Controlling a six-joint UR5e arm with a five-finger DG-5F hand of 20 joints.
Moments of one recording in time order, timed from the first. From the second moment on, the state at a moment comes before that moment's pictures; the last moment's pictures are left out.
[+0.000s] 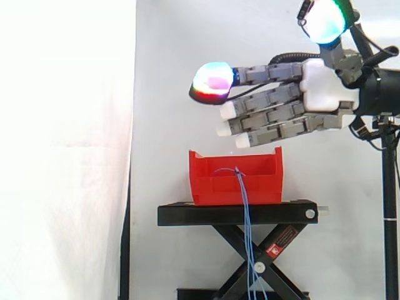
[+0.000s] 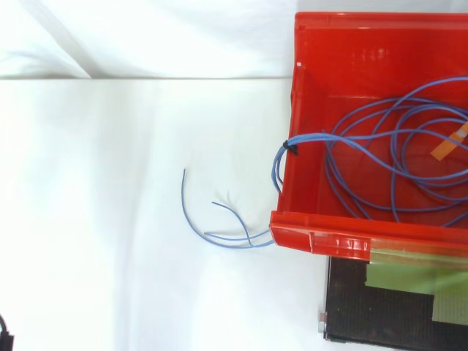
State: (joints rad) arm 0.18 -1.97 -1.39 -2.90 -1.56 -0.09
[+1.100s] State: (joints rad) arm 0.14 -2.20 -1.28 -2.89 -1.73 -0.67
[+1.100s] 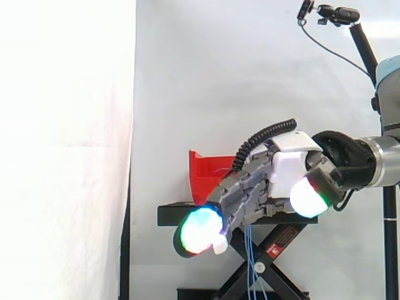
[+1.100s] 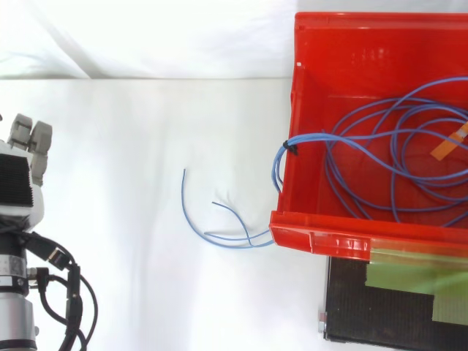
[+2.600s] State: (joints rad) arm 0.09 -2.20 -1.05 -3.30 -1.60 -1.87
